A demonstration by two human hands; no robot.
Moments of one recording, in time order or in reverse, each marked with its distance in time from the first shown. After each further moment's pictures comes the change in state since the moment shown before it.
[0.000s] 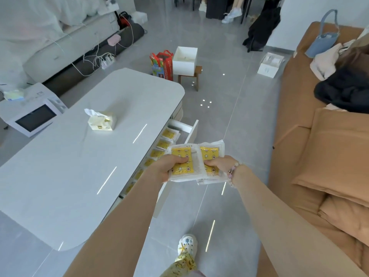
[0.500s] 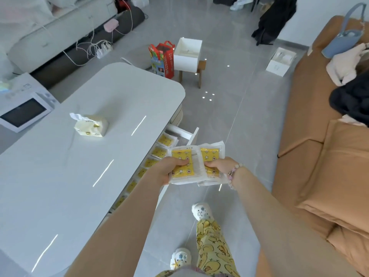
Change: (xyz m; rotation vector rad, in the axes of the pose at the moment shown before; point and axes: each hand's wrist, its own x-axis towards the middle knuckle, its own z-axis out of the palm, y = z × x) left_hand 0.111 0.091 0.003 -0.055 0.023 -0.064; right_hand 0.109 -0.085 -0.041 -0.024 -0.034 0.038
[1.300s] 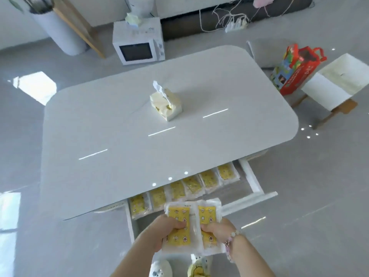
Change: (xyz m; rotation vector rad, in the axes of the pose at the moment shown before) left_hand 0.140 -0.039 -0.090 -0.569 0.428 -0.283; right_hand 0.227 -0.062 0.104 -0.536 -0.498 0.229
